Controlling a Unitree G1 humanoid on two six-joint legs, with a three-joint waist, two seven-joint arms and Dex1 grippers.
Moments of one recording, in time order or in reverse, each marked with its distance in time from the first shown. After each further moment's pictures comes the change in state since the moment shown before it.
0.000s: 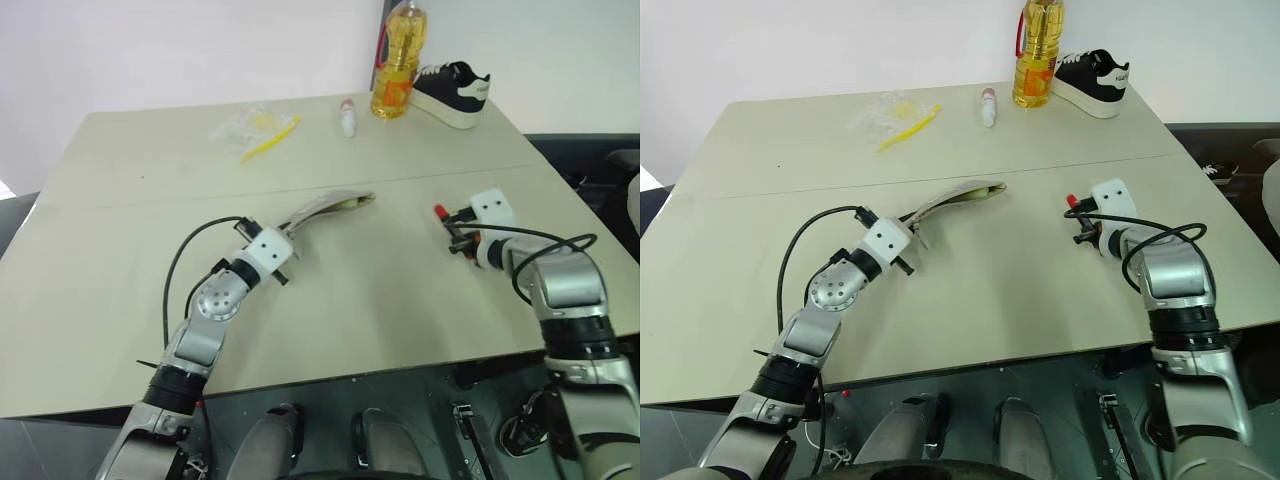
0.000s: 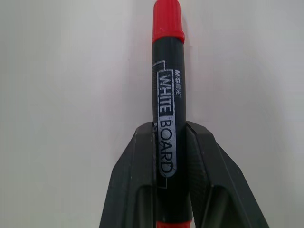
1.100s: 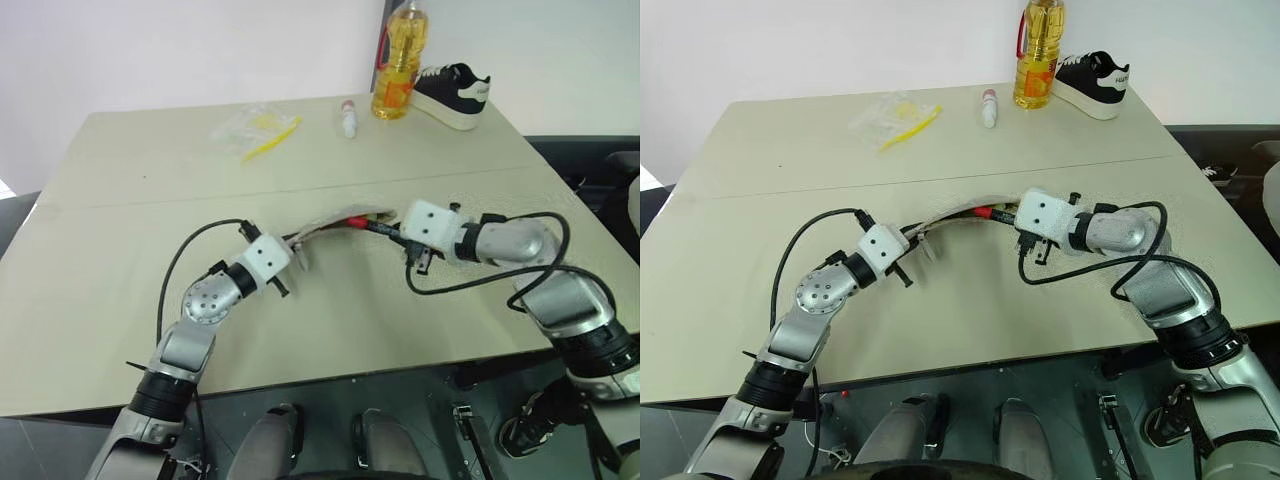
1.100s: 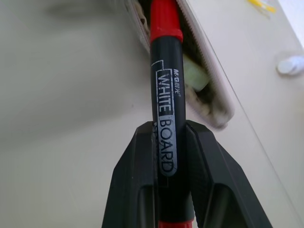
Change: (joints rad) left arm 0.033 0.060 -0.019 -0.087 -0.101 -0.019 -0.200; right arm -0.018 -0.137 0.278 -0.201 -0.220 -0.517 0.368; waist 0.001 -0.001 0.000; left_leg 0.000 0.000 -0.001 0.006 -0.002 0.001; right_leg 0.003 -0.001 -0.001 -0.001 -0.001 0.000
